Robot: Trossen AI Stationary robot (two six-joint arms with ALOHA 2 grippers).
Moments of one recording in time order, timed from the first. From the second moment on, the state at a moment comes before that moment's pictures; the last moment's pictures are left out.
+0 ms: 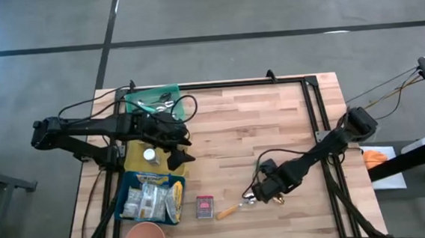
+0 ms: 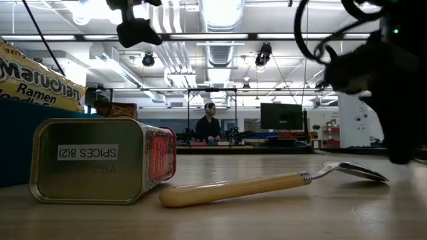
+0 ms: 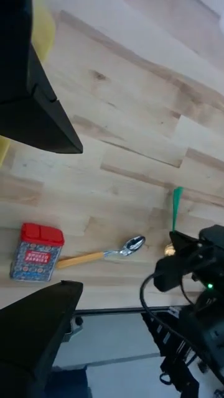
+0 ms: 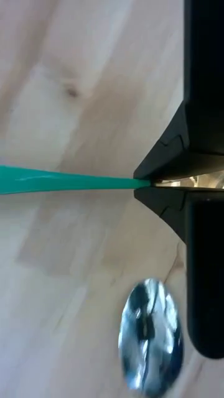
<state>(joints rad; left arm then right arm) 0.00 1.24 1.10 -0.64 0.16 -0.42 0.52 1.74 1.01 -0.76 0.09 1.70</state>
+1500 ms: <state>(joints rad) 0.03 1.43 1.05 -0.13 0.27 -1.09 0.36 1.67 1.40 -0.74 0.45 0.75</state>
